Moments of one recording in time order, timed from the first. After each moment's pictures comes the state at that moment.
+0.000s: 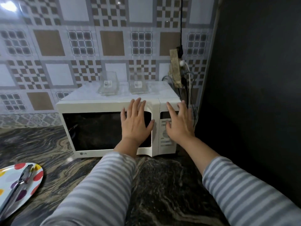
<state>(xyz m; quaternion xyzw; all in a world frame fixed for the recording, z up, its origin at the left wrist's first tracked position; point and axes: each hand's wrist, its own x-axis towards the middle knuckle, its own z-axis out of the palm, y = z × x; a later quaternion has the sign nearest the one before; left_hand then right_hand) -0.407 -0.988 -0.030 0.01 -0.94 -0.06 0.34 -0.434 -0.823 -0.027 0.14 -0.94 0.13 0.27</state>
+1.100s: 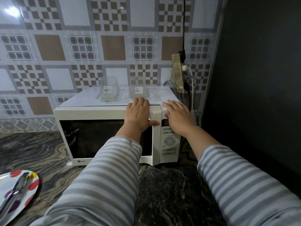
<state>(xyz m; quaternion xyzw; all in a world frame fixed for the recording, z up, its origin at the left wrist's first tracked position) -0.453 -0.990 0.020 -0.02 -0.96 0.04 0.27 -0.484 -0.824 0.006 0.23 -0.94 0.11 0.21</state>
